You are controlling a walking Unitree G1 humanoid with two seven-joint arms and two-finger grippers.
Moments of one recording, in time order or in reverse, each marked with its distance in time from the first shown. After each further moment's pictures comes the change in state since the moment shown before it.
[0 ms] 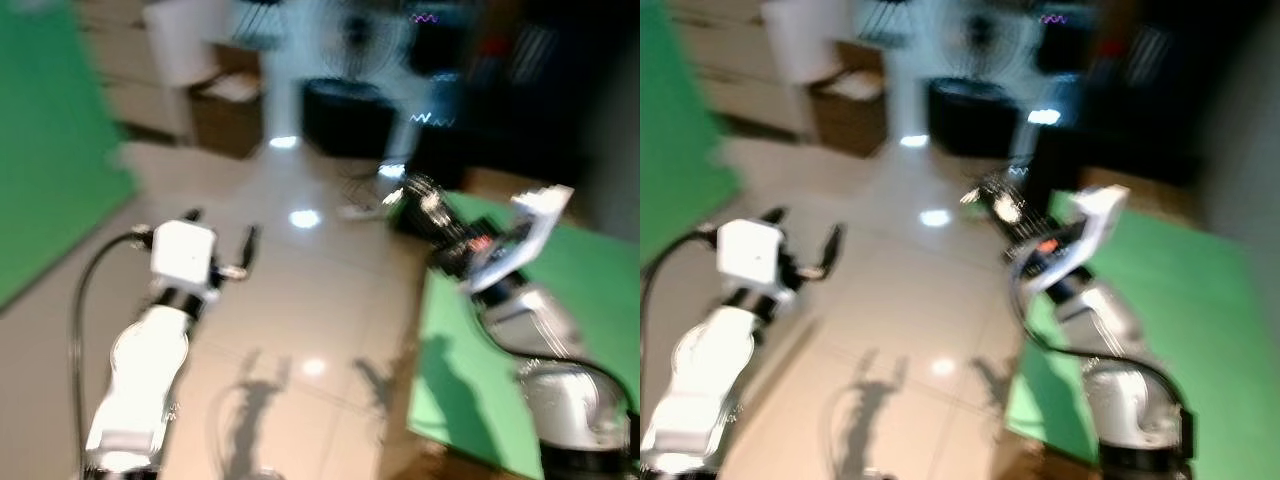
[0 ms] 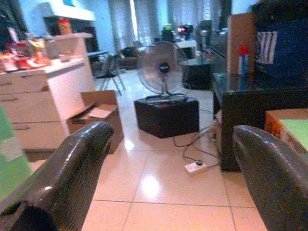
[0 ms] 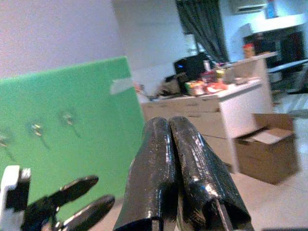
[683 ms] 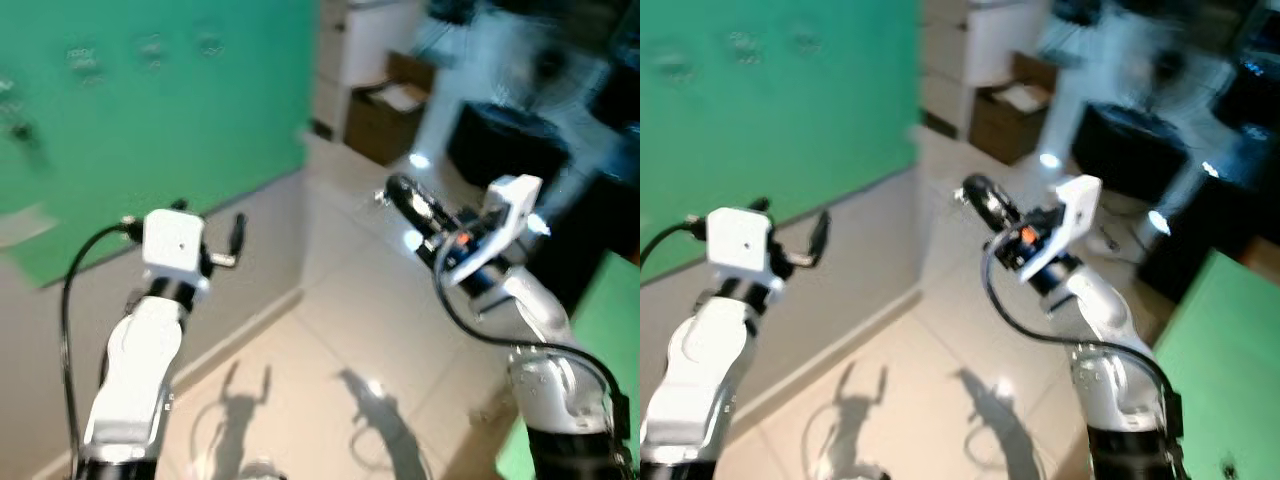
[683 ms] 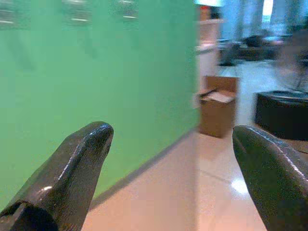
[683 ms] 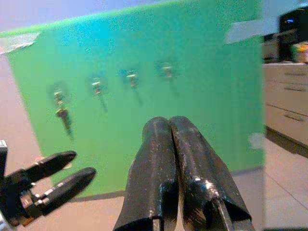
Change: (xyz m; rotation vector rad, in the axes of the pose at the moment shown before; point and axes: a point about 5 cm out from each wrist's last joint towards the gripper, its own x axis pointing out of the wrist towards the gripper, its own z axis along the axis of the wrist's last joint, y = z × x) left arm 0.004 0.018 0.005 0.012 0.020 0.113; right arm 0.015 -0.002 -0.011 -0.114 0.091 -0.048
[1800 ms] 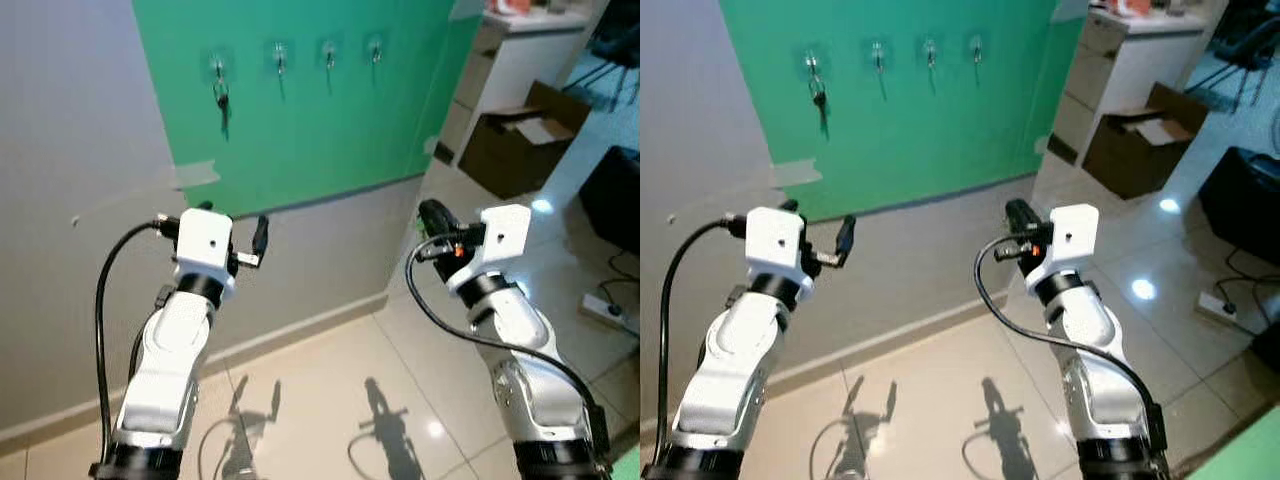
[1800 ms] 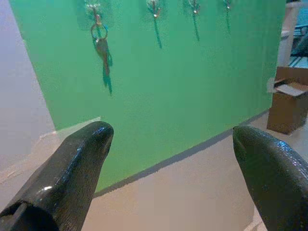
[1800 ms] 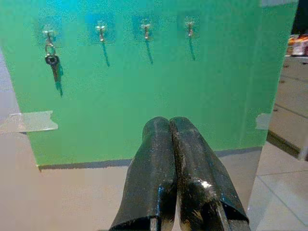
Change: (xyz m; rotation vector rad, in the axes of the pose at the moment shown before) left arm 0.012 -0.023 -0.005 -0.002 0.031 -0.042; right arm -0.016 -0.025 -0.033 -0.204 0.115 -0.389
